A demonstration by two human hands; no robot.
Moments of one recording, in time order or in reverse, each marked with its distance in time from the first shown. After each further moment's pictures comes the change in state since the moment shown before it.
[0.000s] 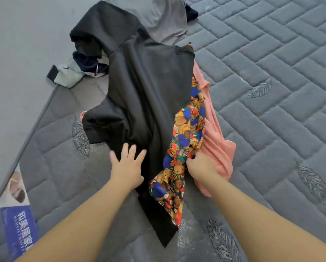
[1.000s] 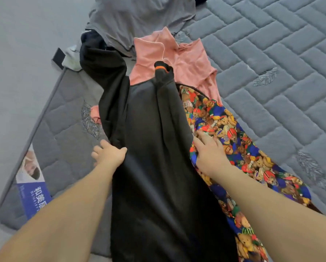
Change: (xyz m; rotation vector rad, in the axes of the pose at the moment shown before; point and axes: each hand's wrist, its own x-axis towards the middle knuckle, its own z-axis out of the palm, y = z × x) left_hand -0.007 -0.066 0.019 -0.807 -0.095 -0.761; right_hand -0.034 0.013 -0.013 -0.663 -0.004 -0.463
